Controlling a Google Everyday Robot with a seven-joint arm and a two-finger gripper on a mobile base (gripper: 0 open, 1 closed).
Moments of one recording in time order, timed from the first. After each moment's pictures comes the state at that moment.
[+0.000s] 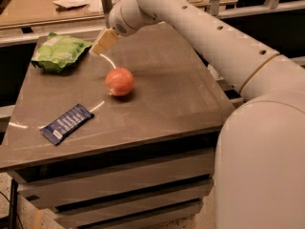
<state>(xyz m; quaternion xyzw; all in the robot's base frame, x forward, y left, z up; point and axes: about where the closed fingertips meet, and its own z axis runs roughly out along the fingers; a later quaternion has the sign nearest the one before) 0.767 0.148 0.937 -0.56 0.67 0.12 0.48</state>
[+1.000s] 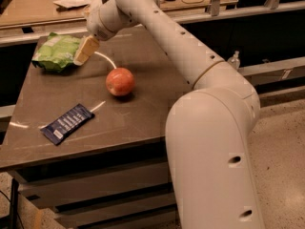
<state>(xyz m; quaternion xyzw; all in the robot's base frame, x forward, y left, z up) 0.775 0.232 0.908 -0.67 0.56 0.17 0.46</state>
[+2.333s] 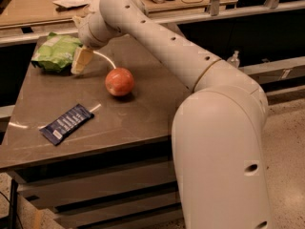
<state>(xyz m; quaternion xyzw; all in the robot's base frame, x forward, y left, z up) 0.766 0.258 0.886 -0.71 0.52 0.09 0.47</state>
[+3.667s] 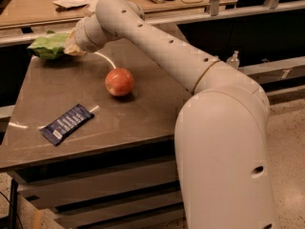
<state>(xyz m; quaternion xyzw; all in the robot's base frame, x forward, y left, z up) 0.761 0.270 0.883 -0.71 0.50 0.09 0.49</state>
